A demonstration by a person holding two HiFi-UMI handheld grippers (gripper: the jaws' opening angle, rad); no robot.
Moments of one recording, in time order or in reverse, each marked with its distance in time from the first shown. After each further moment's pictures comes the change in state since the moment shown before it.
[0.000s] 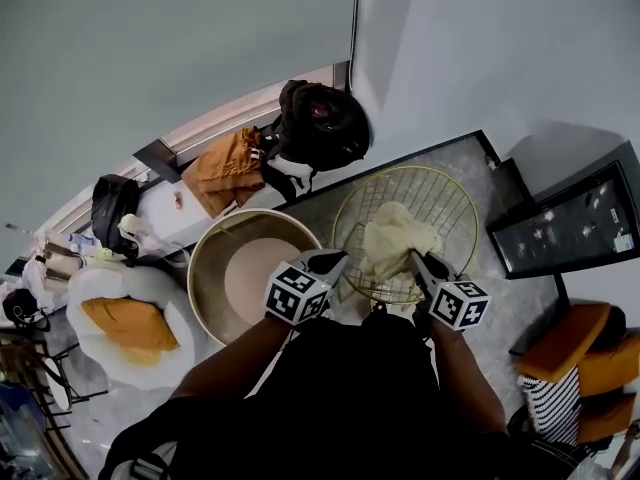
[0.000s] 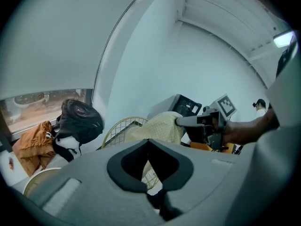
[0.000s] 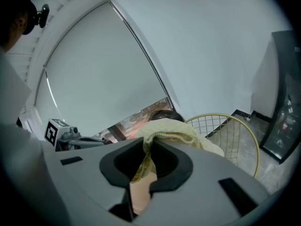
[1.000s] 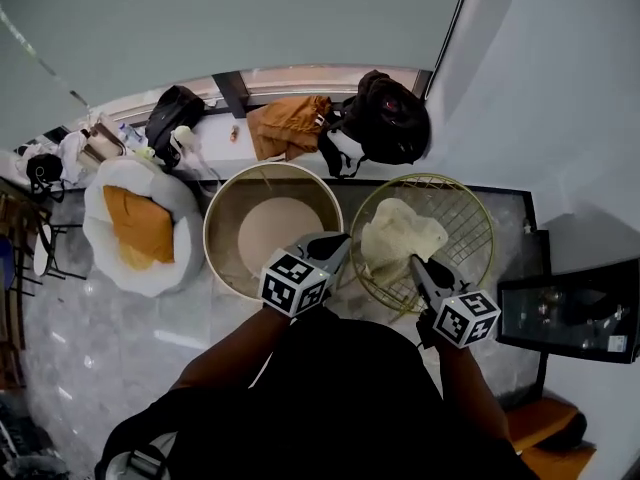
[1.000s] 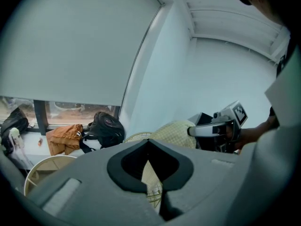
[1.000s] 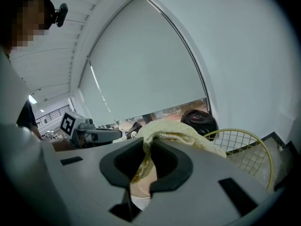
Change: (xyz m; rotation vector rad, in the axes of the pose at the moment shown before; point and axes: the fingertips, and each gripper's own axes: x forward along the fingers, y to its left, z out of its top) left arm -0.062 -0.059 0.007 -0.140 -0.252 0.365; right arm -0.056 0.061 0.009 -0.302 0.136 0.404
